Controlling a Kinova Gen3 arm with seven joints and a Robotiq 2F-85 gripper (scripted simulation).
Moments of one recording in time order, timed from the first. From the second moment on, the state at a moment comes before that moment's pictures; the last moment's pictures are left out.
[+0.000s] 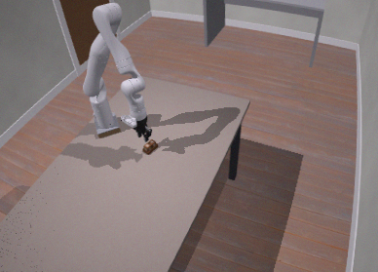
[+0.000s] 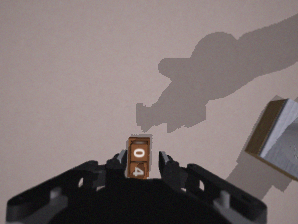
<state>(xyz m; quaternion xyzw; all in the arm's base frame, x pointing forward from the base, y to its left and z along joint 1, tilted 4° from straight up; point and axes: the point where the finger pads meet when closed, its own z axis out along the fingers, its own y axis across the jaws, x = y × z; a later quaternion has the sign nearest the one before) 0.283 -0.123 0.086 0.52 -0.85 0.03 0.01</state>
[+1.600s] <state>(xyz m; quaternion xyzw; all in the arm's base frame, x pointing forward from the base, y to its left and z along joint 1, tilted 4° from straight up) 0.282 -0.120 0.131 0.52 -0.85 0.03 0.01</state>
